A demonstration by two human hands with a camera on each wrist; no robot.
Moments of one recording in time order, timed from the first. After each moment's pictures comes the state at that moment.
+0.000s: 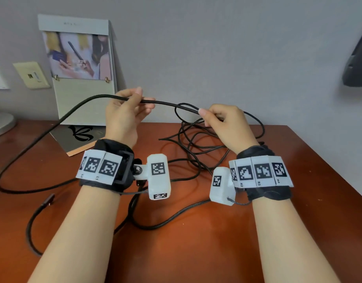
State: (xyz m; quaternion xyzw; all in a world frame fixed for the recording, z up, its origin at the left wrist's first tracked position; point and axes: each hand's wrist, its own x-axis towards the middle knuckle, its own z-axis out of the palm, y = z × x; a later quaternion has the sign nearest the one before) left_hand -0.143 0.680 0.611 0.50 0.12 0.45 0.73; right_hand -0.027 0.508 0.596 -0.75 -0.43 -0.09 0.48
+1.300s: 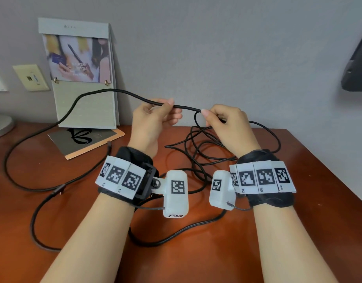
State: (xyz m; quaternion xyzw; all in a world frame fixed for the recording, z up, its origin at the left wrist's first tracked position) left_hand -0.128 0.644 0.606 0.57 0.09 0.39 0.72; right_hand -0.027 0.505 0.600 -0.74 -0.44 -0.13 0.49
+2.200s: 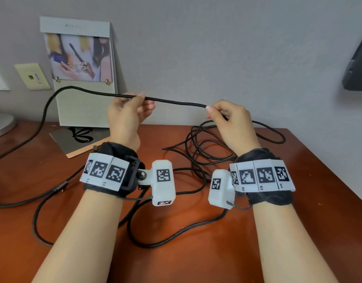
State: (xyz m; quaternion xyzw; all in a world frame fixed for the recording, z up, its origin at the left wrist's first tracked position) left_hand -0.140 0.673 0.611 0.48 0.13 0.49 0.72; right_hand -0.026 0.507 0.600 -0.75 -0.40 -0.14 0.51
